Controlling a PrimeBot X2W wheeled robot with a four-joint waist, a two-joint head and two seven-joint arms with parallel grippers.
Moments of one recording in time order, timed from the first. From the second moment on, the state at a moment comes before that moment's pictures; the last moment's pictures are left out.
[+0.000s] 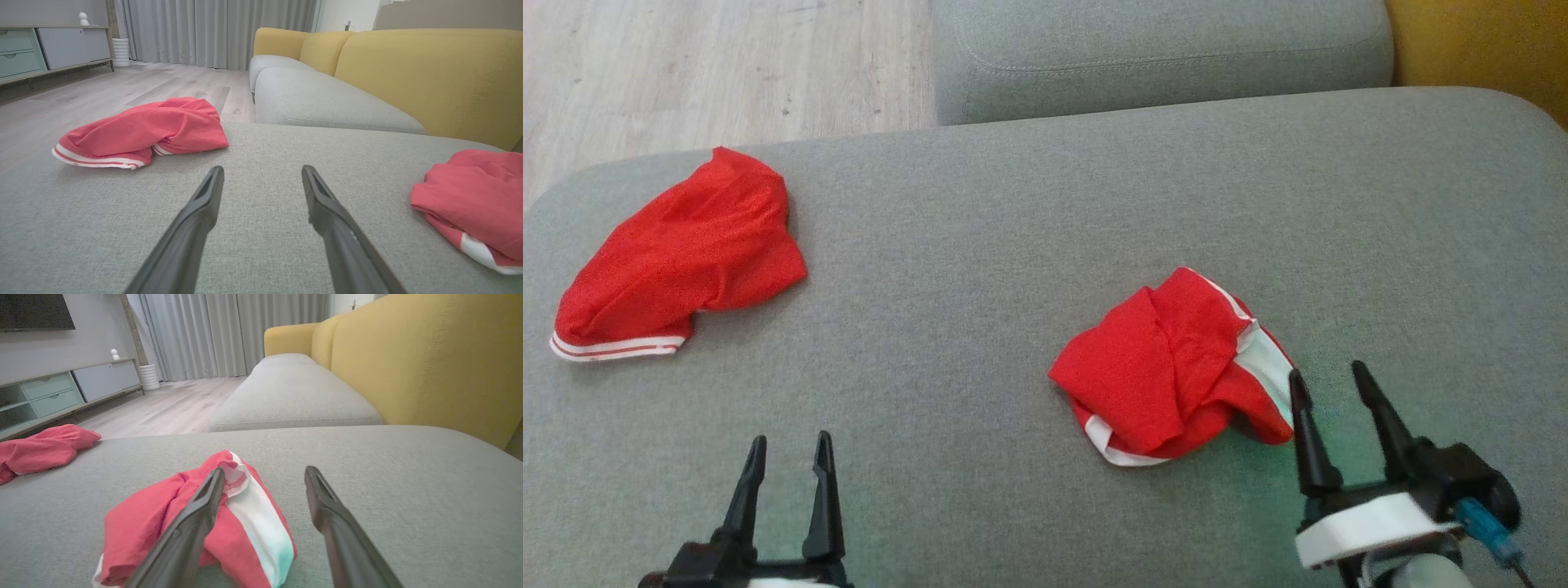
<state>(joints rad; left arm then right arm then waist) 0.13 0.06 -0.06 0.19 -0.19 -0.07 -0.25 0.05 -0.05 0.08 0.22 0.09 0.12 -0.25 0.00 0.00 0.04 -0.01</state>
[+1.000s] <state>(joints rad) 0.11 0.05 -0.07 0.23 -0.19 -0.09 -0.25 -0.19 -0.05 0.11 0.36 0.21 0.12 0.17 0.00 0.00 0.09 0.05</state>
